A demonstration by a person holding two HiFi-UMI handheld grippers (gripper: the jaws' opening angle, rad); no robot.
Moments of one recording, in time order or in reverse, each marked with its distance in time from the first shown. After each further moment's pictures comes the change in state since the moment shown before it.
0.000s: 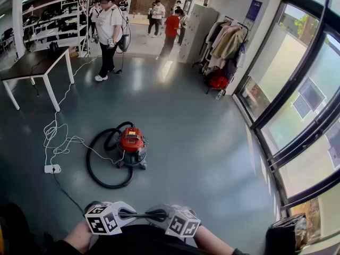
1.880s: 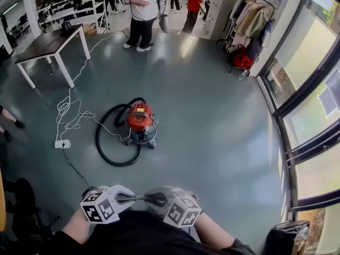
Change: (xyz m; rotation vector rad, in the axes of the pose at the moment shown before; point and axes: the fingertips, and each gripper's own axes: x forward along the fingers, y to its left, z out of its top) left arm 0.065 0.038 0.045 -0.125 0.062 0.112; right arm -0.045 -0.048 -0.057 -0.099 -0.058 0.074
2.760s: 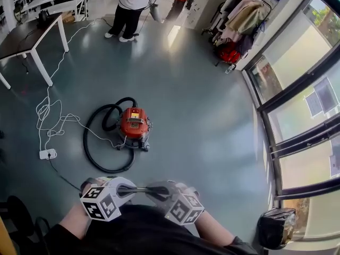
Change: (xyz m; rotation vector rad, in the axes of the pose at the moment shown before) left arm -0.062 0.179 -0.054 0.155 -0.103 -0.082; right arm 0.092 -0.160 0.063 0.086 0.094 -0.185
